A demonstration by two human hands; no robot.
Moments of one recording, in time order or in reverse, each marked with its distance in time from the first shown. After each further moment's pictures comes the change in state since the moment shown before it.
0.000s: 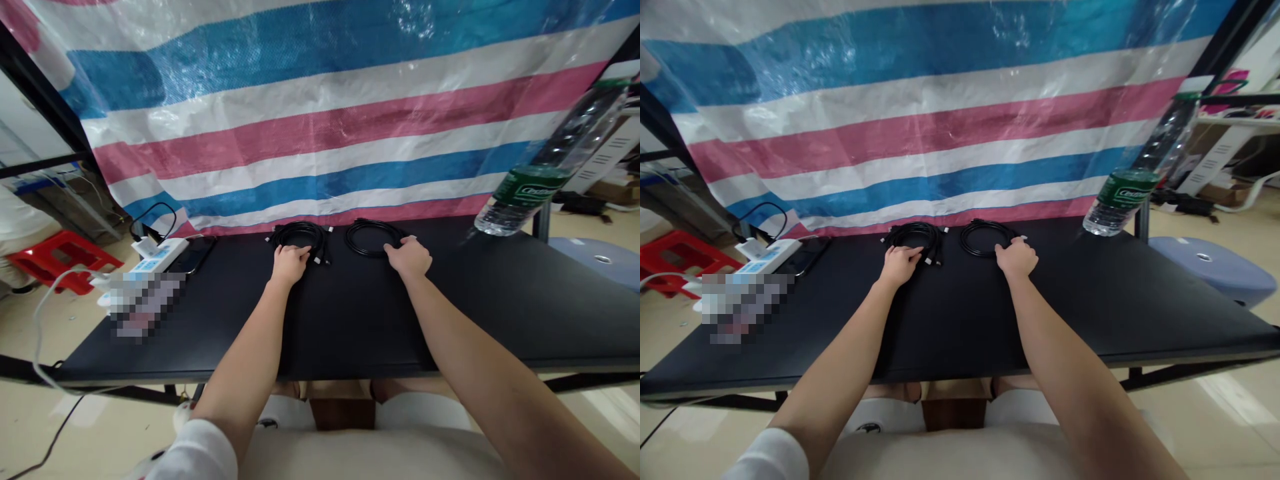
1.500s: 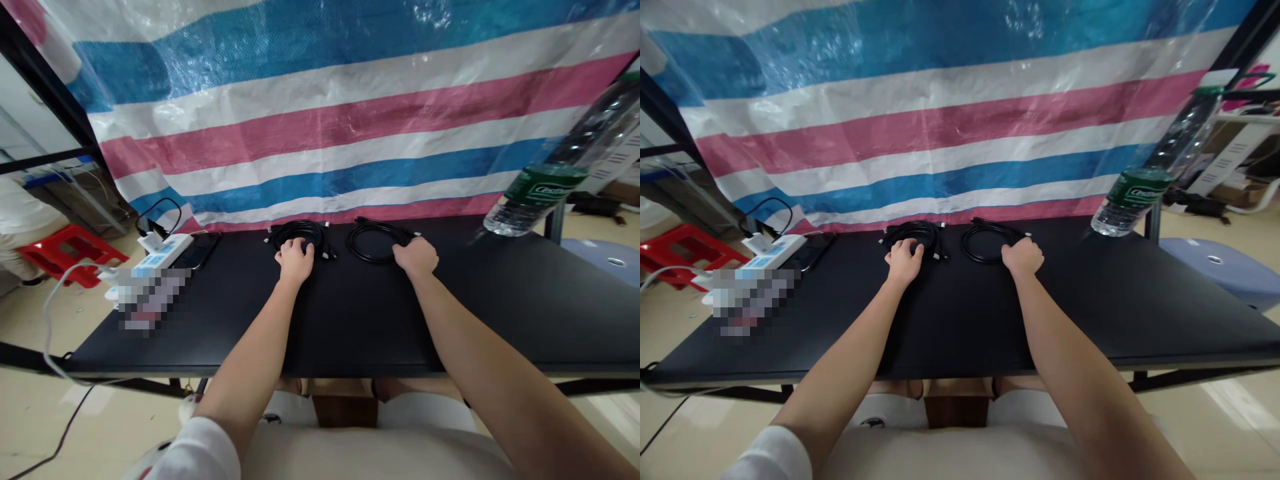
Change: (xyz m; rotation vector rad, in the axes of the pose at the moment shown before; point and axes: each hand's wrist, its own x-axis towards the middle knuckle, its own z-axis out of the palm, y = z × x) left_hand -0.010 0.031 -0.013 0.005 0.036 -0.318; right_hand -0.002 -0.007 -0.006 -0.138 -0.098 0.041
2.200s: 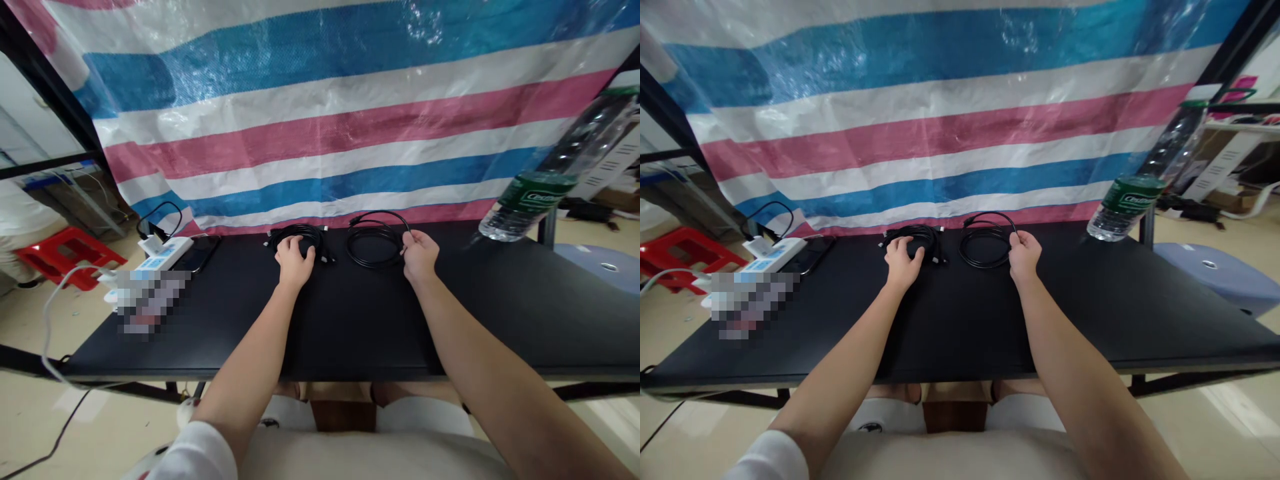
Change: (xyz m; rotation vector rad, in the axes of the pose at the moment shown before) left_hand 0.004 -0.015 0.012 -0.076 0.197 0.154; right_hand 0.018 0.007 0.013 1.085 0.037 -0.033
